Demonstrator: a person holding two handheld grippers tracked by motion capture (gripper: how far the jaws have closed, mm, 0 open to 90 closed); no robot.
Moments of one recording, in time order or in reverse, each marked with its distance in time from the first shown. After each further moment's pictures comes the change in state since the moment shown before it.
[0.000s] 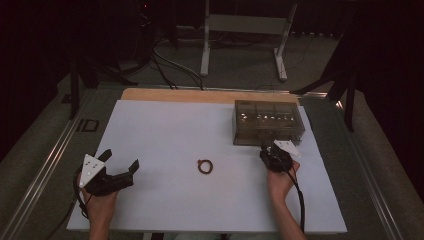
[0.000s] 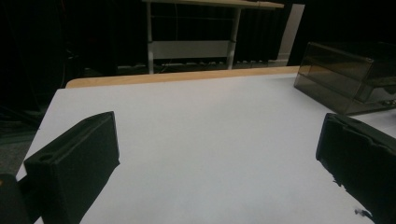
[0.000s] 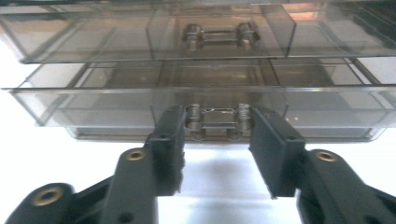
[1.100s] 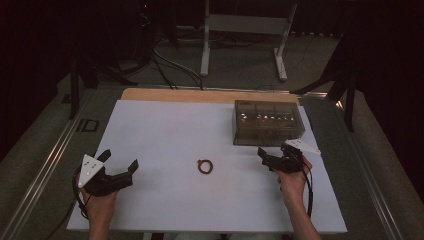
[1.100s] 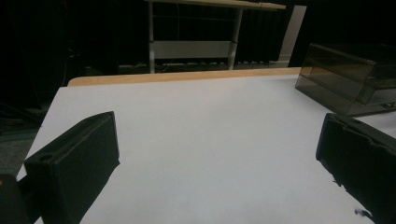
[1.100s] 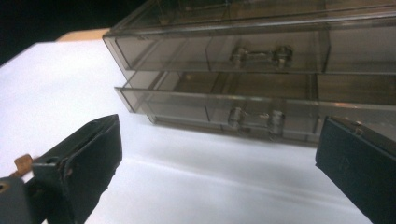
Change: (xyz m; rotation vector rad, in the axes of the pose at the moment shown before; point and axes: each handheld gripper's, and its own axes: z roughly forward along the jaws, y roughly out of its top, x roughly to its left) left arm 0.001 0.000 0.000 0.001 0.006 -0.009; right arm -0.030 0.018 -0.024 0.052 0.327 0.019
